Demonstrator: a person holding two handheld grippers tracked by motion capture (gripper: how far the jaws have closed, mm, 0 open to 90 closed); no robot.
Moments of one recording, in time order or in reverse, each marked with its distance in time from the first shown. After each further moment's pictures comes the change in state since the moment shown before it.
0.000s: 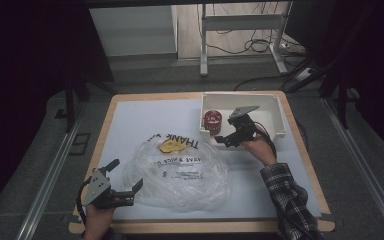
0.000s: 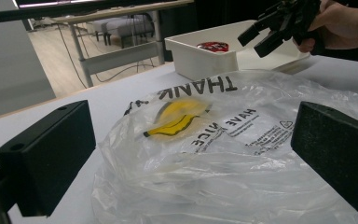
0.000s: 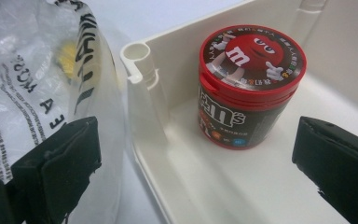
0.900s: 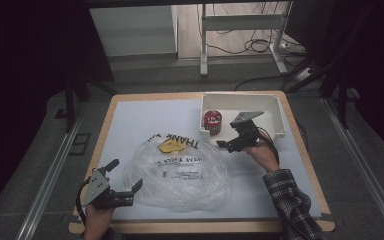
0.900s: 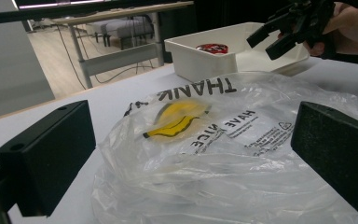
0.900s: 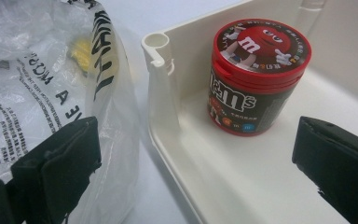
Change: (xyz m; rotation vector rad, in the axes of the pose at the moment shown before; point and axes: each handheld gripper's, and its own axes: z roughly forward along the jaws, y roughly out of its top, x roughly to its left) left arm 0.001 0.000 -0.001 -0.008 -0.003 -0.005; right arm 0.013 -0.011 -0.014 -0.025 -0.013 -0.004
